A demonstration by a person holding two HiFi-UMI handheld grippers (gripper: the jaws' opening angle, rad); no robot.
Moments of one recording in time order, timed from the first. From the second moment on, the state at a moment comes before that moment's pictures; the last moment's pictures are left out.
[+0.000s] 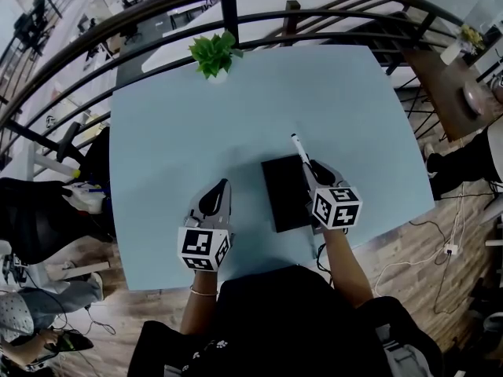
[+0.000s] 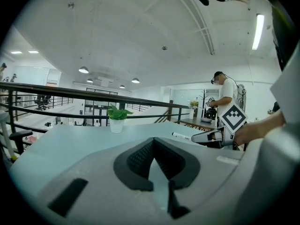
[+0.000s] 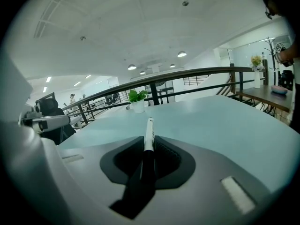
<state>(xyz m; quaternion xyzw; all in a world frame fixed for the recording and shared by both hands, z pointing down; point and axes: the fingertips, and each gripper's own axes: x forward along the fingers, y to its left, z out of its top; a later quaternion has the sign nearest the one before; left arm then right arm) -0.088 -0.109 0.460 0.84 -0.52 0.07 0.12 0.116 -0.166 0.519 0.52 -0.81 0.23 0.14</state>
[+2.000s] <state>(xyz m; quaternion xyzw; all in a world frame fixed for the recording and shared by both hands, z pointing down) -0.084 -0.113 0.456 0.83 -0.53 0.08 0.12 0.183 -0.141 0.590 0.55 -0.76 0.27 0.21</state>
